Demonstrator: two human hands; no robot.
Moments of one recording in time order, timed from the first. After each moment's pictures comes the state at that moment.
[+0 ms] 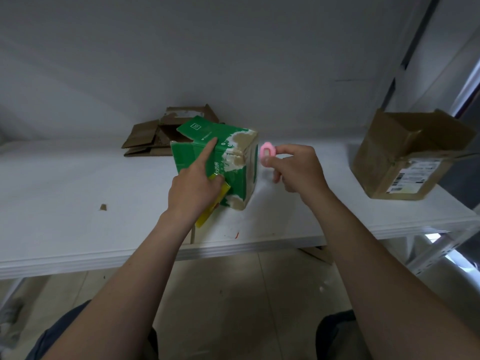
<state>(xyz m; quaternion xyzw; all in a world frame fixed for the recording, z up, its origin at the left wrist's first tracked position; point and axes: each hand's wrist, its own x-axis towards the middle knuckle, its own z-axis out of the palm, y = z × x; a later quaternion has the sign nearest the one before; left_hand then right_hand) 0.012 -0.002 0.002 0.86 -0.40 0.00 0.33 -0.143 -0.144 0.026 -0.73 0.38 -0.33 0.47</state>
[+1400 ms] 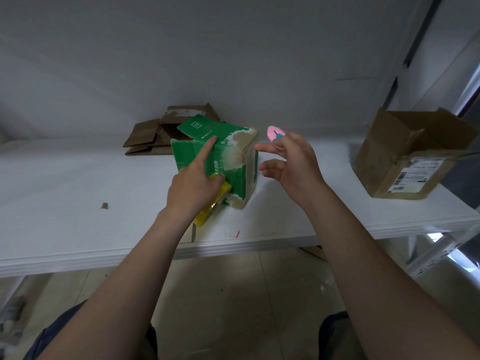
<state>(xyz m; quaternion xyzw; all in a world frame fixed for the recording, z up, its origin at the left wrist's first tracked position) 0.013 0.000 0.005 0.85 -0.40 -0.02 0.33 -0.133 -0.128 0.041 -0.50 0.28 -0.36 0.73</state>
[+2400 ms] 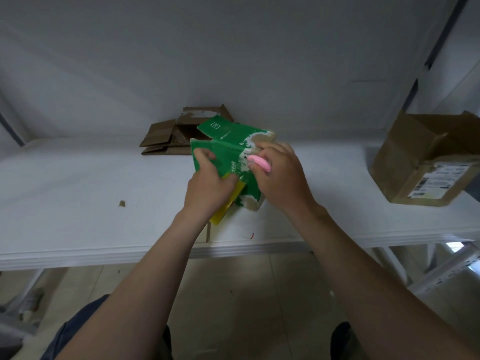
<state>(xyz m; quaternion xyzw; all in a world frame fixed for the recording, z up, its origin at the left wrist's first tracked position) 0.014 0.004 0.002 0.83 -0.35 -0.07 0.44 -0.098 -0.114 -0.001 -0.88 0.19 -0.41 0.16</state>
